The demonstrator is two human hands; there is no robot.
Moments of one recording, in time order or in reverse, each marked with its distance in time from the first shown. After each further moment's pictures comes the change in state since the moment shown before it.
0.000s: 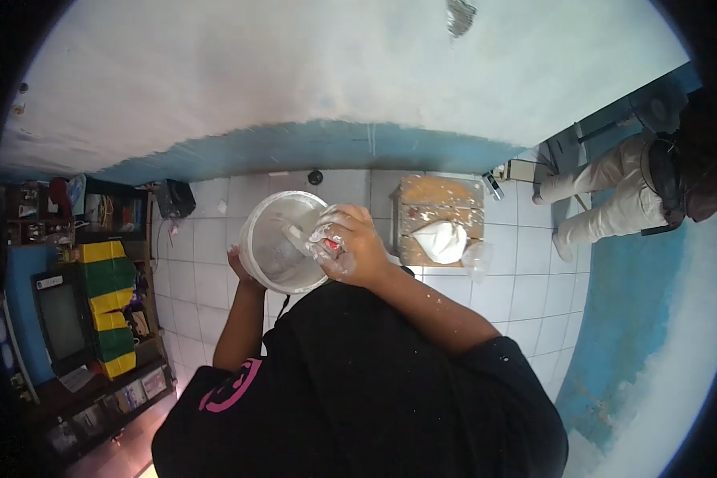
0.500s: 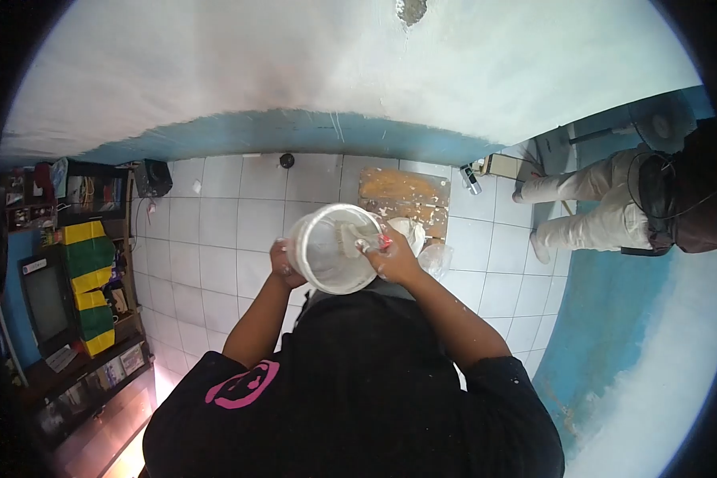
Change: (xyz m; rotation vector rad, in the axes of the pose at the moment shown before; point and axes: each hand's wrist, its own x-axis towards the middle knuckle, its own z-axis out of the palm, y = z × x) left_hand 0.056 -0.182 -0.019 -0.237 0.081 -0.424; right_hand -0.109 0.094 -0.118 0.471 -0.193 0.970
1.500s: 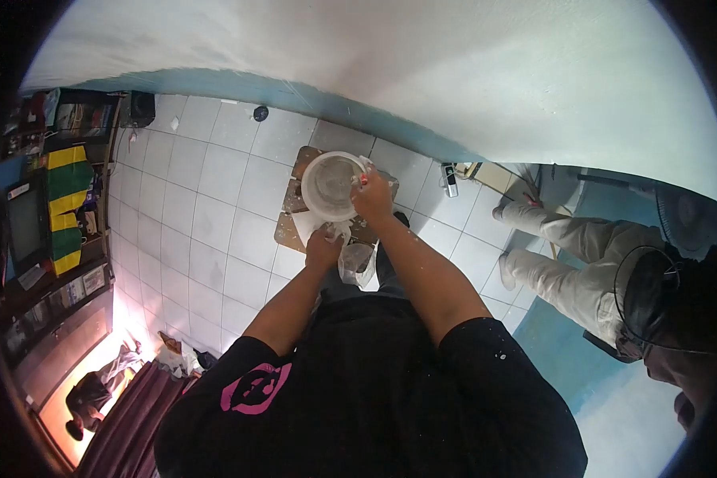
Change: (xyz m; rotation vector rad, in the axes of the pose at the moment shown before) left_hand 0.238 -0.227 0.011 1.637 1.163 0.240; right_hand 0.145 0.115 -0.192 -0.478 0.159 -0.049
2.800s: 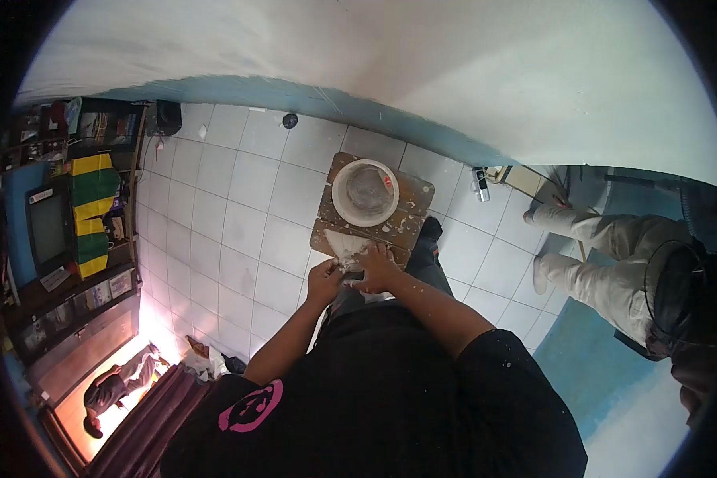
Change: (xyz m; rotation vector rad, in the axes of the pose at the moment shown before) left_hand -0.055 -0.045 -0.080 -0.473 -0.127 -0.015; right_hand -0.122 -0.002 0.043 -0.484 -0.850 -0.203
